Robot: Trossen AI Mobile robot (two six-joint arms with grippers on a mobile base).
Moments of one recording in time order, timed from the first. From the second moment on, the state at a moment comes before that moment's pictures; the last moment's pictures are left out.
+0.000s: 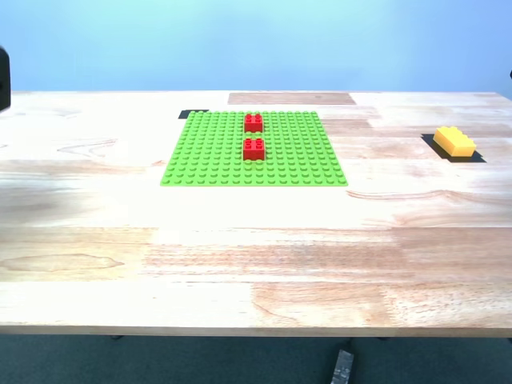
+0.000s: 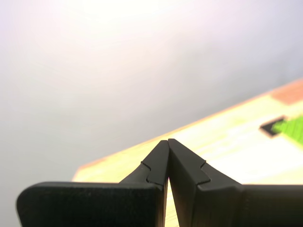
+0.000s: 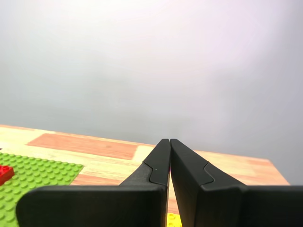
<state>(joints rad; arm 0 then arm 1) 0.00 0.10 0.02 0.06 -0.03 0.46 0.14 0.03 0.01 0.08 0.00 -0.09</state>
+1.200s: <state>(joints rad) 0.00 0.52 0.72 -0.50 0.63 0.28 0.13 0.64 0.68 -0.48 0.03 0.01</state>
